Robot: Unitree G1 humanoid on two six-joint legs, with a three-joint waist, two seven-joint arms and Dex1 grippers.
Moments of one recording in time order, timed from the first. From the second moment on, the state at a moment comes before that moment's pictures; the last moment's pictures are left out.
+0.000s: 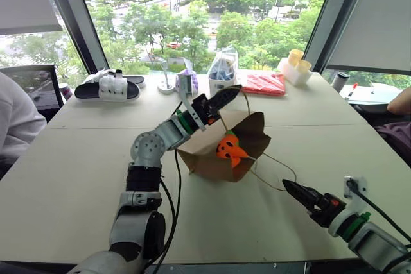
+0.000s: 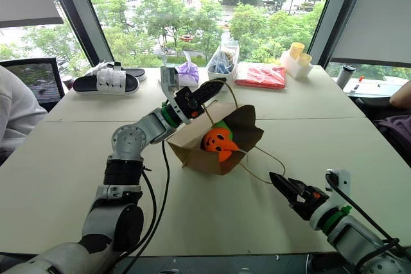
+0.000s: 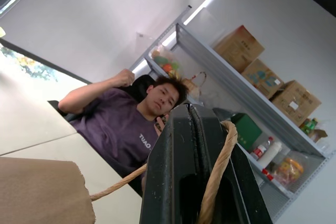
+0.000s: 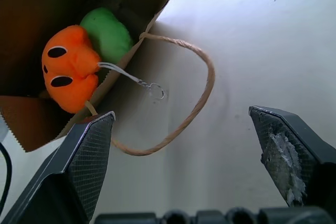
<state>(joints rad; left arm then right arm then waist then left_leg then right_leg) -0.91 0.00 0.25 0.27 -1.01 0.86 -0.58 0.11 -0.29 -0.61 -0.48 0.97 1.06 0.35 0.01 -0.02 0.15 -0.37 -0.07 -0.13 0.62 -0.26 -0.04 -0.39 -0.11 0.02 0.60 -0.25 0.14</state>
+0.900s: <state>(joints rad) -1.04 0.06 0.42 0.31 -1.19 0.89 -0.43 -0.22 -0.54 -0.58 -0.46 1.65 0.80 0.12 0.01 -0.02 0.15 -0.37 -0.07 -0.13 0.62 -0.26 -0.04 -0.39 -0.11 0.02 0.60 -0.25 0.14</state>
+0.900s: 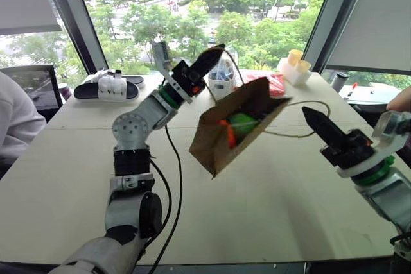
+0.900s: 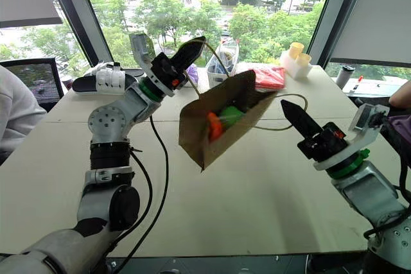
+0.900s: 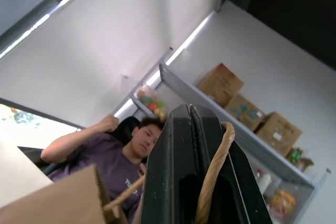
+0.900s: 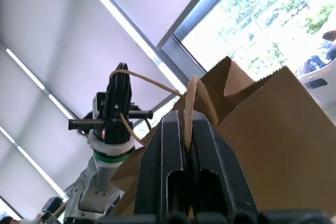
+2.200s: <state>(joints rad) -0.56 0.45 0.15 0.10 -0.82 0.87 -0.85 -0.08 -0.60 -0.14 -0.53 1.32 0.79 0.28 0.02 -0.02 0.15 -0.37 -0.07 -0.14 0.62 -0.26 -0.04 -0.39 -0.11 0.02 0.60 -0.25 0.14</state>
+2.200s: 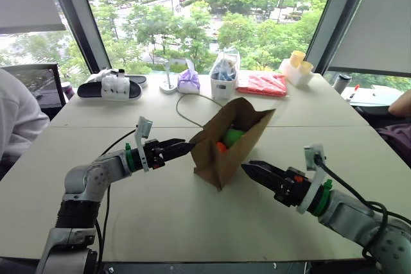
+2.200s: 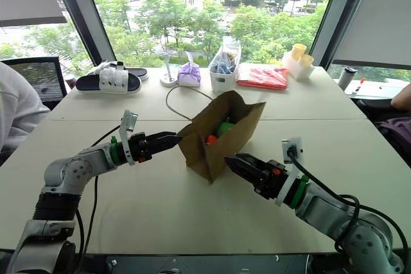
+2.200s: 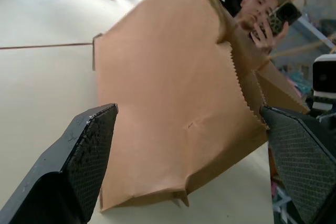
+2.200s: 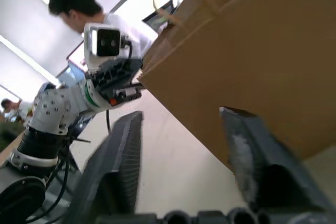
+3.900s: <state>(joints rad) -0.49 0.32 -0.21 -0.11 -0.42 0.55 -0.75 -0.33 -0.42 -0.07 -0.34 1.10 0.91 0.37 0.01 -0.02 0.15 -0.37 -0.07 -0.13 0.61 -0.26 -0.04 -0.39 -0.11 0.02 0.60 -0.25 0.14</state>
